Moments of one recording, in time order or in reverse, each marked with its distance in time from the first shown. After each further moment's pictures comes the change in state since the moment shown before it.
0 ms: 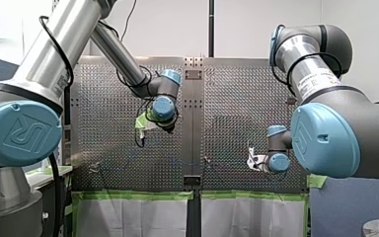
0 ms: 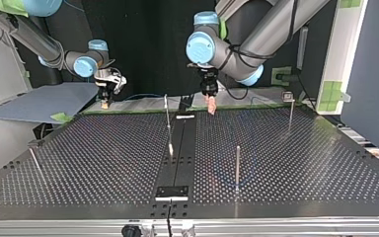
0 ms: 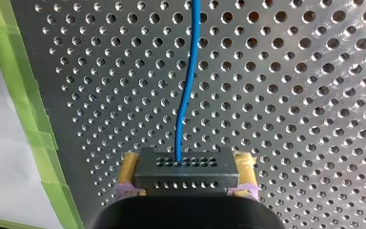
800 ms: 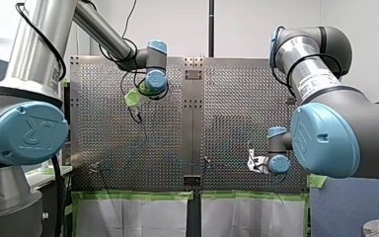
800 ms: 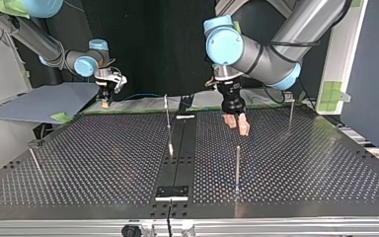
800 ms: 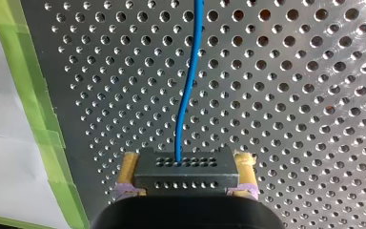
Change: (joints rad) left arm 0.087 0.213 0.025 0.024 -0.106 -0.174; right arm -0.001 0.011 0.000 -0.003 0.000 0.000
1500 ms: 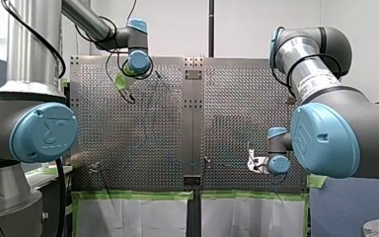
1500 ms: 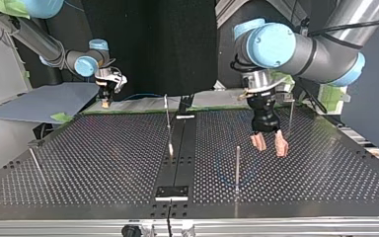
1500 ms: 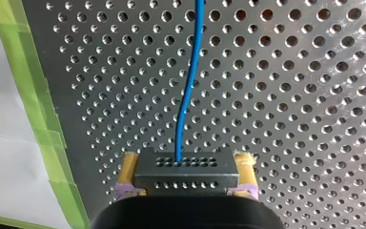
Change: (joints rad) left arm 0.165 0.167 0.003 -0.012 0.151 -0.161; right arm 0.000 0.003 0.000 -0.004 0.000 -0.001
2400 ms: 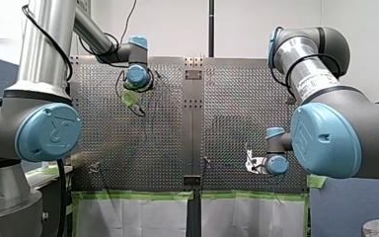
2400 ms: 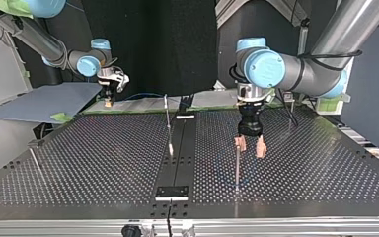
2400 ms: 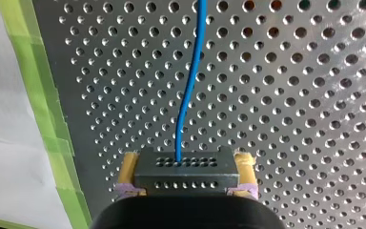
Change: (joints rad) left arm 0.049 -0.126 0.007 0.025 0.218 -0.220; right arm 0.016 0.001 0.000 0.012 0.000 -0.007
